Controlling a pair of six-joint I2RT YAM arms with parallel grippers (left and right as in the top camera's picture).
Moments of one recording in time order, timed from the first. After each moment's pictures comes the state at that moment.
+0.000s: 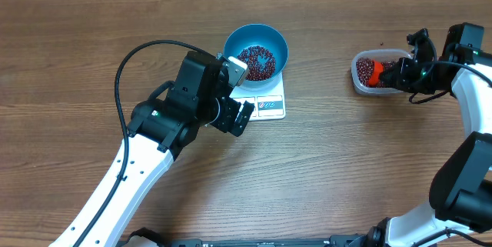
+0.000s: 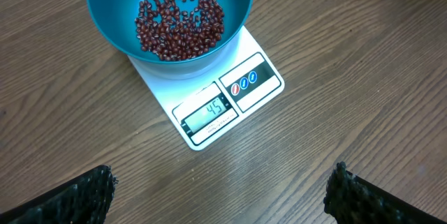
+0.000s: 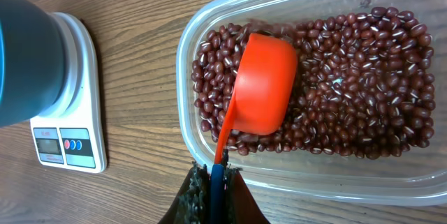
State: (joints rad) left arm -0.48 1.33 1.21 -0.79 0.11 0.04; right arm -0.34 1.79 1.37 -0.87 -0.55 -0.17
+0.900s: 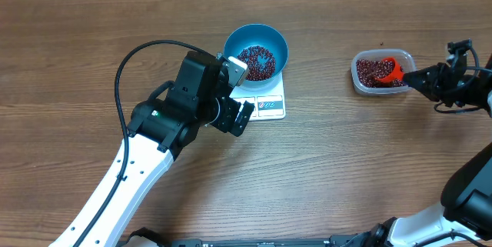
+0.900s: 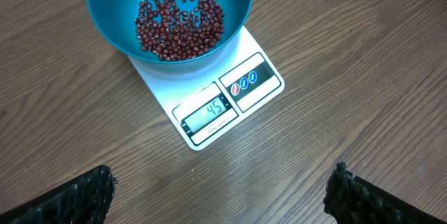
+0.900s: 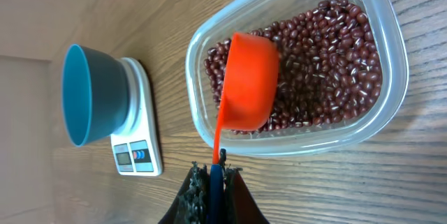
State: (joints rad) left arm -0.48 1.33 1.21 -0.79 0.11 0.04; right arm -0.57 1.79 1.37 -0.95 -0.82 -0.17
